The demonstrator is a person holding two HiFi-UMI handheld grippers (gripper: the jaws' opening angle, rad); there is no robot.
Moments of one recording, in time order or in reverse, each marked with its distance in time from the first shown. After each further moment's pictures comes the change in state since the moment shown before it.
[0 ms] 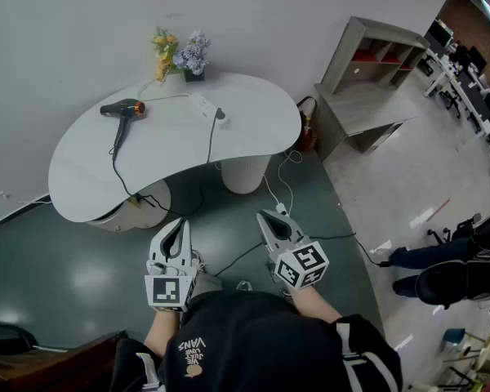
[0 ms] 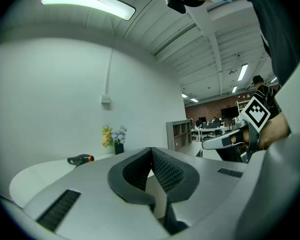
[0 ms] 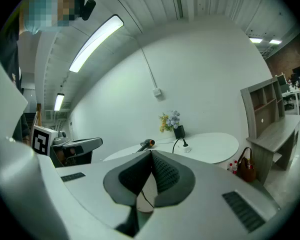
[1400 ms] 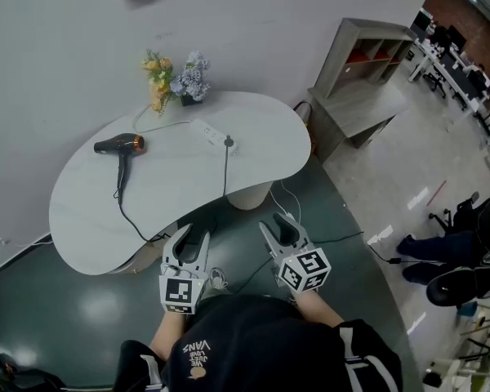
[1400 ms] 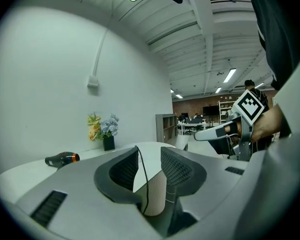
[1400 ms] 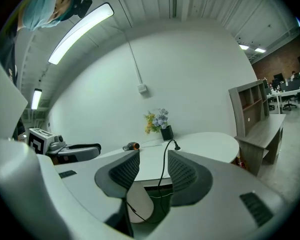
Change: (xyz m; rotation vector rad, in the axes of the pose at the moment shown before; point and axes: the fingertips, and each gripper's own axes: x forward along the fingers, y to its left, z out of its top) left arm 0.107 0.089 -0.051 0.027 0.056 -0.262; right arm 0.122 -0.025 0.004 0.044 -0.014 -0.208
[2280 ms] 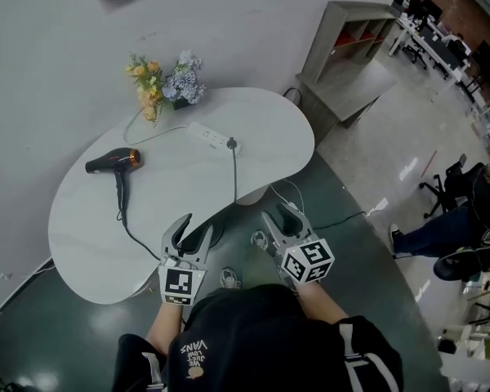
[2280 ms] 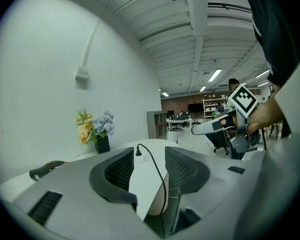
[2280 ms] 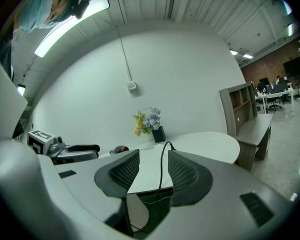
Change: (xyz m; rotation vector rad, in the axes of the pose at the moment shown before) left arm 0.049 0.081 -0.012 0.068 0.013 -0.182; right arm 0.075 0.005 0.004 0.040 -0.023 -0.150
